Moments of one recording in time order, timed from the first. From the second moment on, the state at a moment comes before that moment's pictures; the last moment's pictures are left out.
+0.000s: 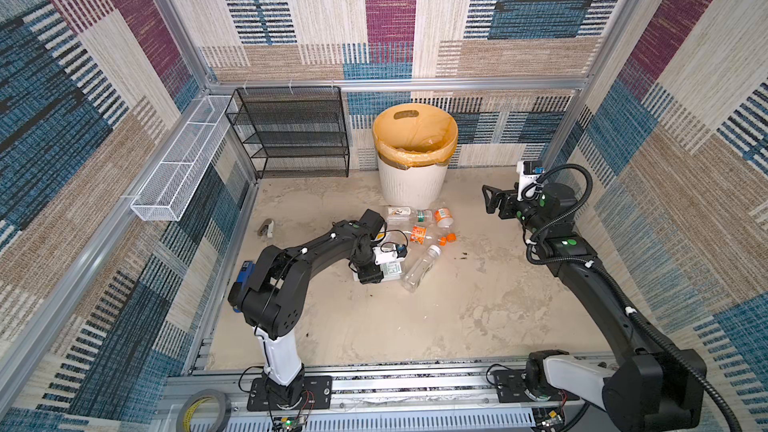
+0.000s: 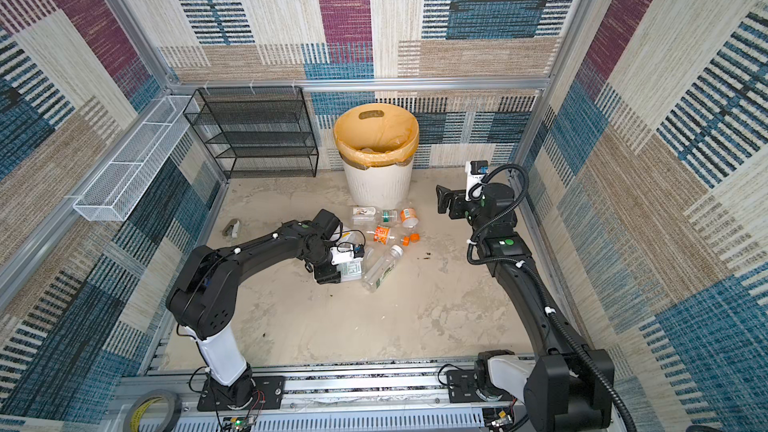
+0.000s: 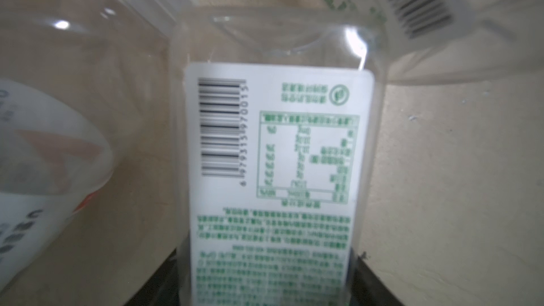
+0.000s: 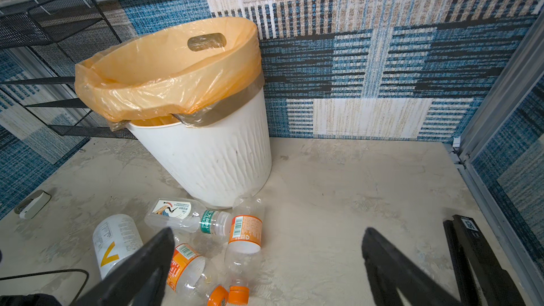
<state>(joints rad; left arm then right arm) -0.54 1.79 1.20 -0.73 0.14 0.83 0.08 1.18 0.95 -0.01 -0.18 0.12</state>
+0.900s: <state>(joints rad) -0.54 0.99 0.73 0.58 0.17 0.29 0.08 1.32 0.97 0.07 -0.29 0.24</state>
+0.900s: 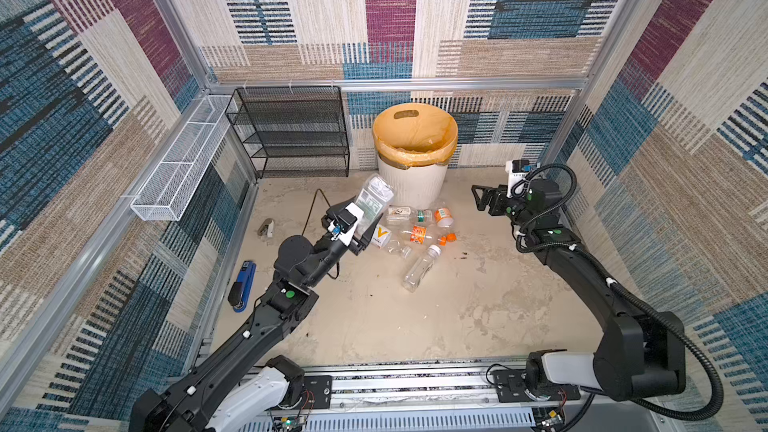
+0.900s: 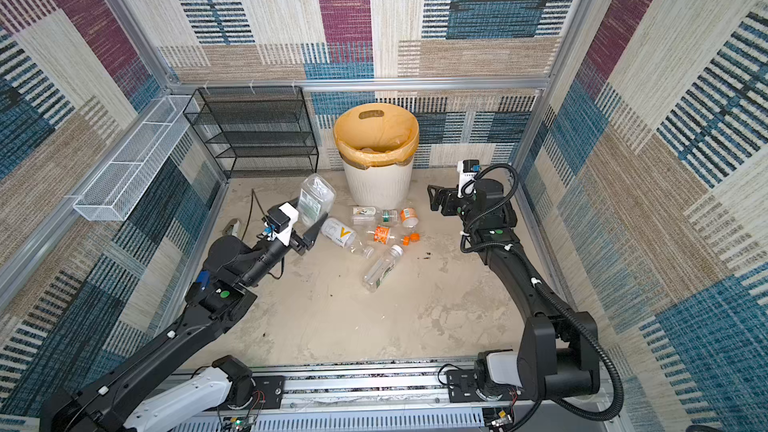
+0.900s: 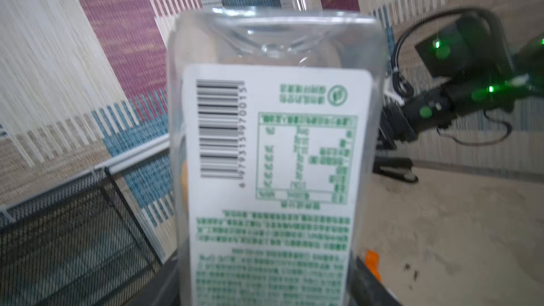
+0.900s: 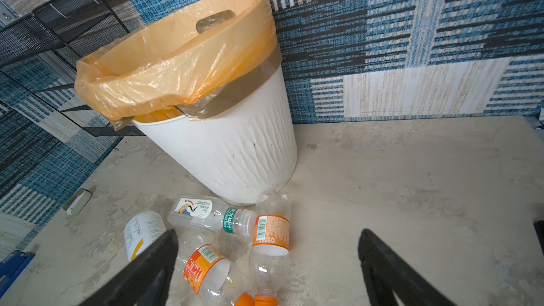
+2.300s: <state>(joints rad) -0.34 1.19 1.17 -0.23 -0.13 0.08 0.58 1.43 0.90 -0.31 -0.10 0.60</state>
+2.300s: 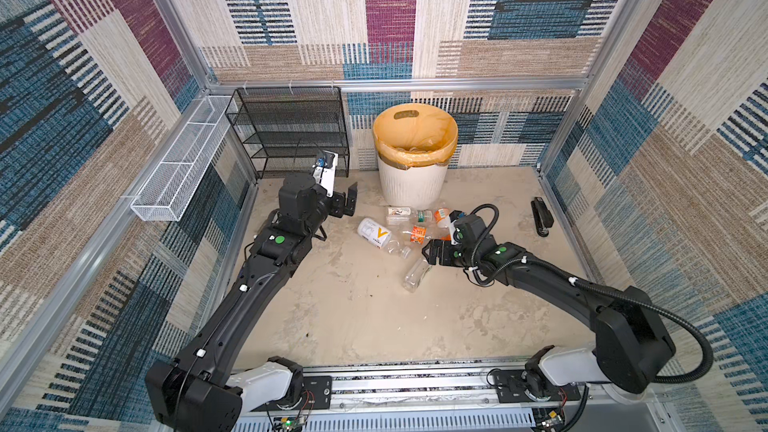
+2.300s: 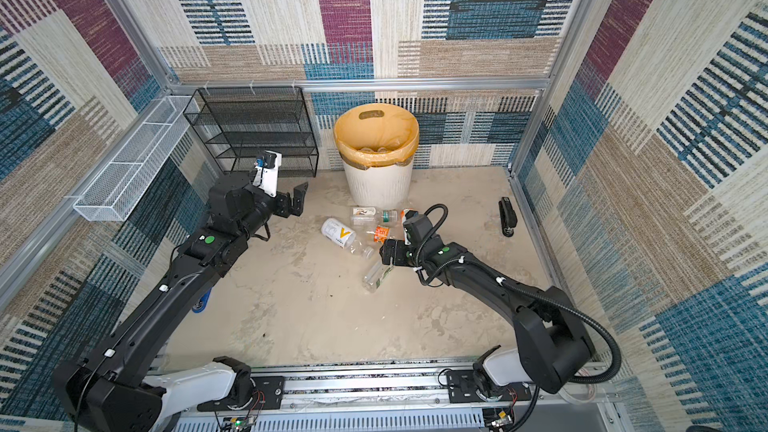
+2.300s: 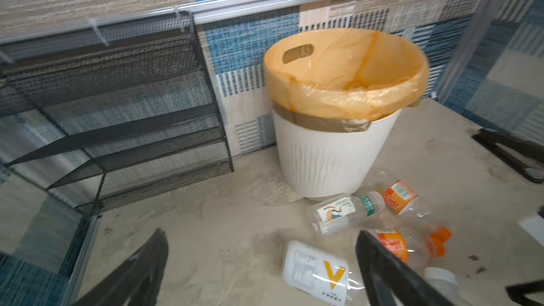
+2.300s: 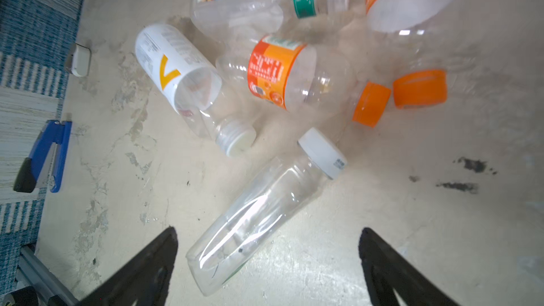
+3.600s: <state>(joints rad) -0.30 1.23 1.12 -0.24 -0.07 0.05 0.64 1.55 0.90 -0.33 -0.04 0.74</state>
